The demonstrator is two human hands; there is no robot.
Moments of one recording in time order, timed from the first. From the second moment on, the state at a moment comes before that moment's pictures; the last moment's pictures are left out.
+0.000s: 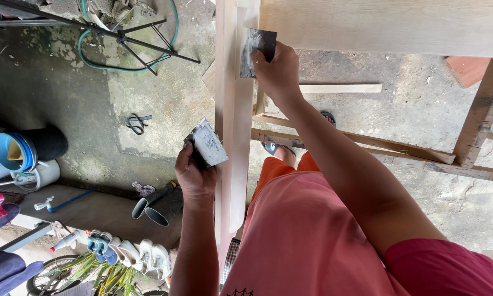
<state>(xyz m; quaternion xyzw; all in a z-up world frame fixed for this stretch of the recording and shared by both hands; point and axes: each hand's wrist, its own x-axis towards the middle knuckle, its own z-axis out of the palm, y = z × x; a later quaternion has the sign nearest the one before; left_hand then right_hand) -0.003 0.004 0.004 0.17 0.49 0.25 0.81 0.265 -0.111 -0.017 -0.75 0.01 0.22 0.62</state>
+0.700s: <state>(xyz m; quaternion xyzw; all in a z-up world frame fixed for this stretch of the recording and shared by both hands) 0.007 0.000 0.016 0.19 0.47 0.25 0.83 0.232 -0.142 -0.052 -0.70 0.00 0.21 0.68</state>
